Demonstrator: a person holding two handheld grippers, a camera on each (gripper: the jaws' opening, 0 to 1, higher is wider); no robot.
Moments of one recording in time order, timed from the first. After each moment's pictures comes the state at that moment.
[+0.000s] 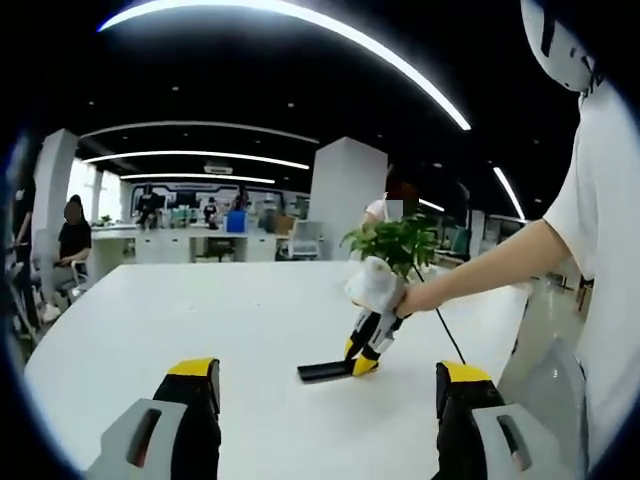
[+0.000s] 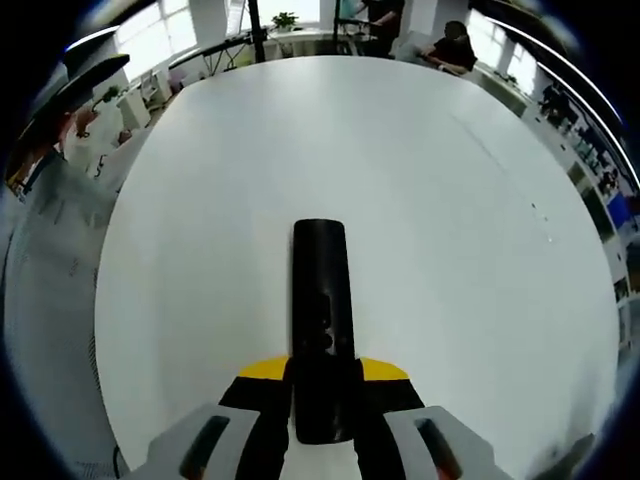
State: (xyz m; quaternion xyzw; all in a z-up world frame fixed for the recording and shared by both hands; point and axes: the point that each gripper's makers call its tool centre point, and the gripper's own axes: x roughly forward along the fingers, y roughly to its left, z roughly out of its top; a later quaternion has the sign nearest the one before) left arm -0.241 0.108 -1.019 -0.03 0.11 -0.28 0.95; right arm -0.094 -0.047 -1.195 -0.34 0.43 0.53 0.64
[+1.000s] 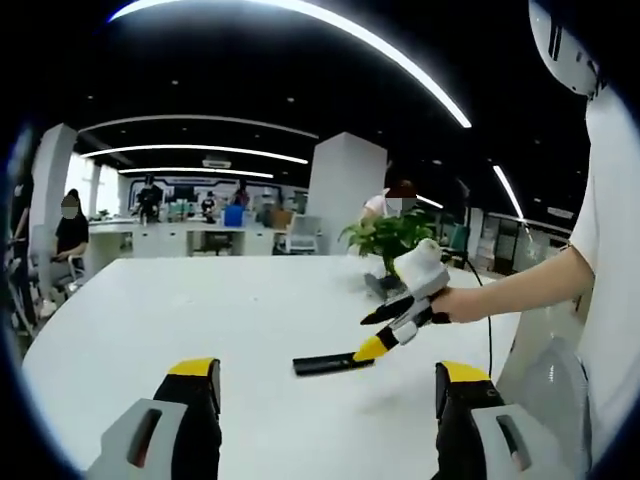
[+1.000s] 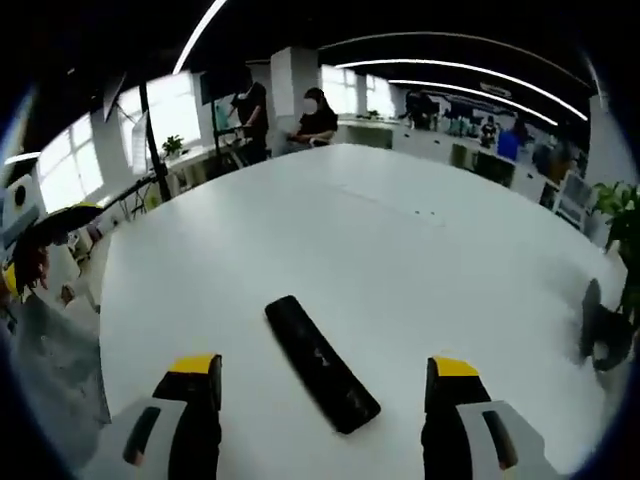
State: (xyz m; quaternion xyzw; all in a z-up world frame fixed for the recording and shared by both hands) left arm -0.236 0.100 -1.026 -0.03 0.12 -0.29 0.95; right arm -0.098 -0.057 -1.128 -0.09 0.31 0.38 0.86
